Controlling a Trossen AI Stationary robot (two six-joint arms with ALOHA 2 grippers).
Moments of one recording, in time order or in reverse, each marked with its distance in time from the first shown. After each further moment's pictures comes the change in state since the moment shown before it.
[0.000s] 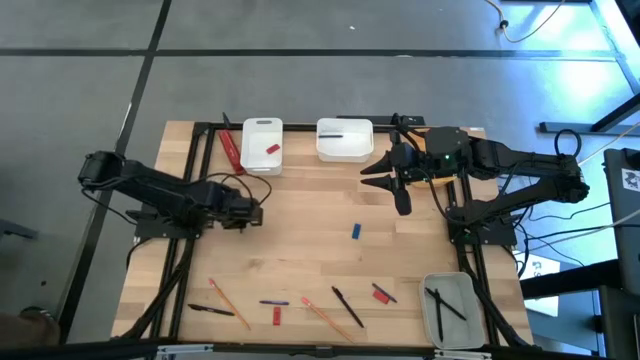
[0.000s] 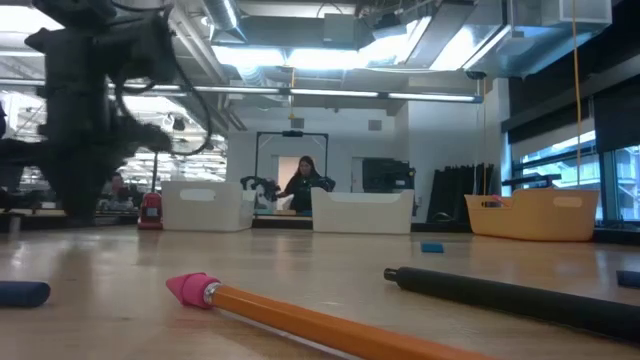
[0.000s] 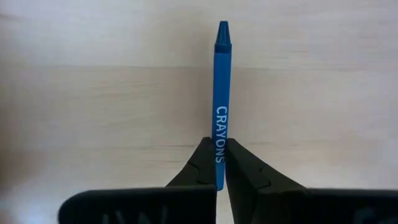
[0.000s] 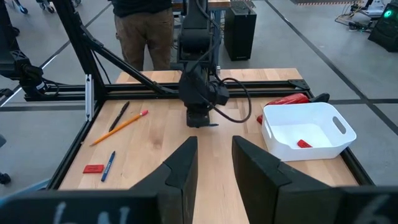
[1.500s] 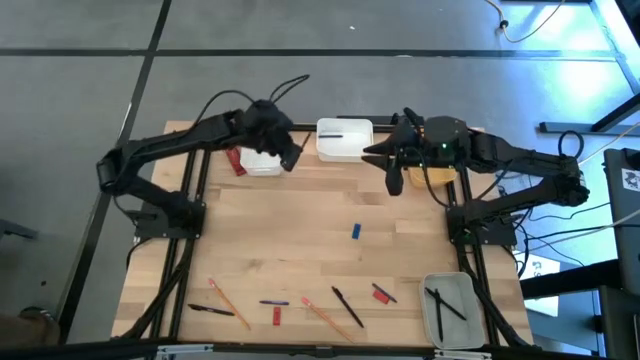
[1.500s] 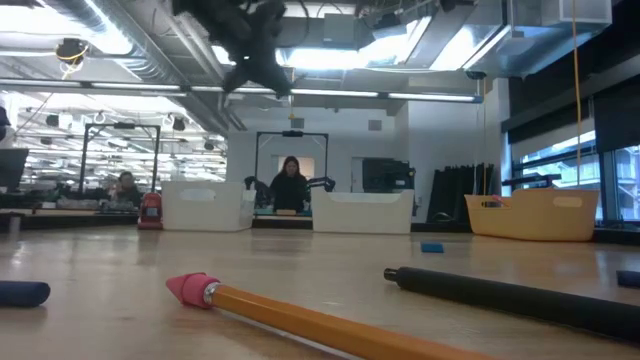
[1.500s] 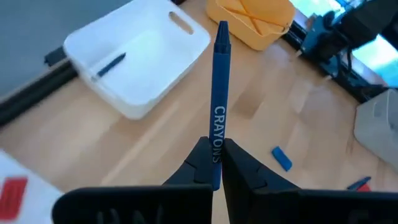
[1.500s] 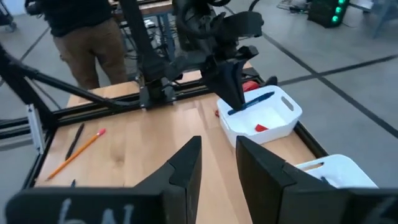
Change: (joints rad) left arm 0.516 0.182 0.698 0.172 0.155 1.354; right arm -0.099 0.000 0.000 -0.009 0.134 0.129
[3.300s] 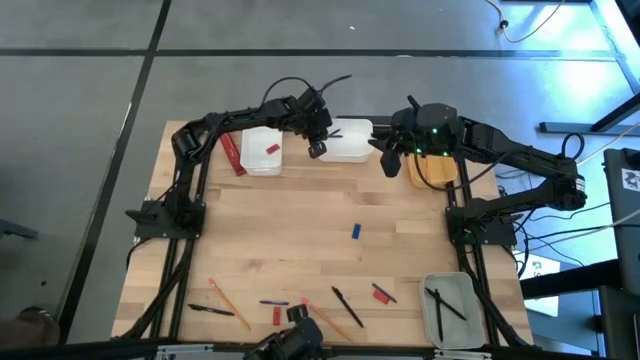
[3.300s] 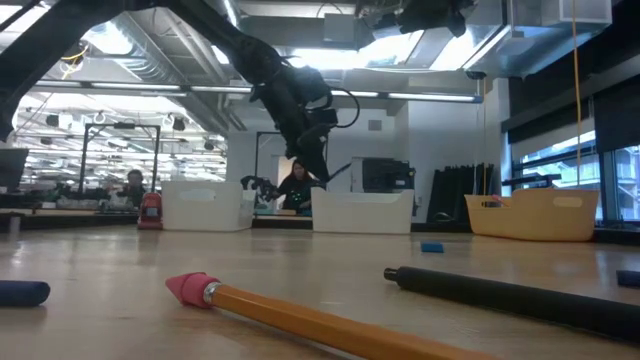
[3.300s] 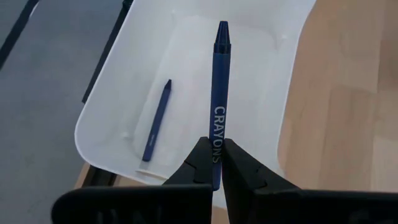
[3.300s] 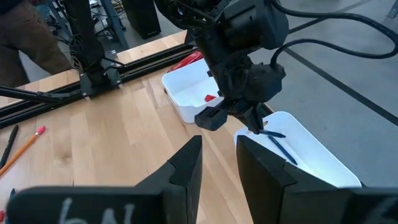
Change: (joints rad) left arm 0.161 0.651 0.376 0.041 0.026 0.623; right arm -0.157 0.019 0.000 -0.110 0.035 0.028
